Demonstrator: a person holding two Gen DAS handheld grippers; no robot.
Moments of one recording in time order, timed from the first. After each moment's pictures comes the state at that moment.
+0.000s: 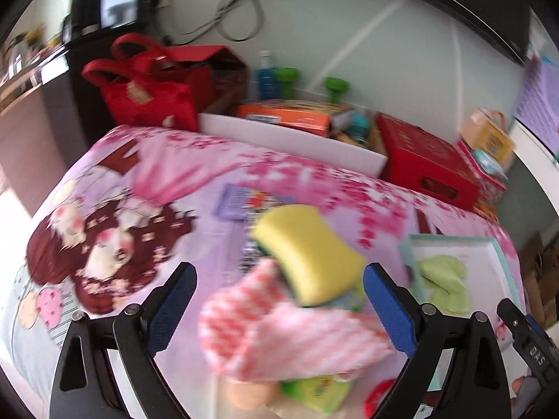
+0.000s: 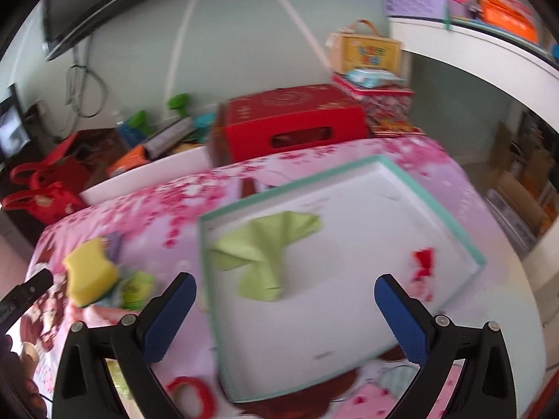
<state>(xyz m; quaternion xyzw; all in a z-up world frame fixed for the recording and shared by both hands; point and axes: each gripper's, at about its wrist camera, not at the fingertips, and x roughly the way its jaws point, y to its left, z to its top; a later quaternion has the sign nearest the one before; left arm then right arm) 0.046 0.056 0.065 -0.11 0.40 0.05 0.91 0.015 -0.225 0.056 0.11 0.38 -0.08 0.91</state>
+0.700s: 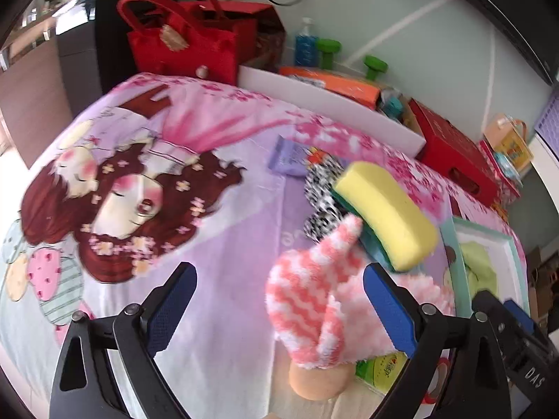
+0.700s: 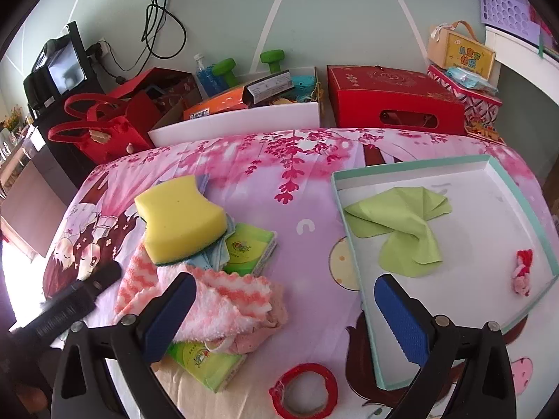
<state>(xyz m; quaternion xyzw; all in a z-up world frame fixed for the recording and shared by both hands) 0.036 0.102 0.010 -0.15 0.45 0.05 0.88 0.036 -0.113 0.033 0.07 0.43 0.05 0.90</state>
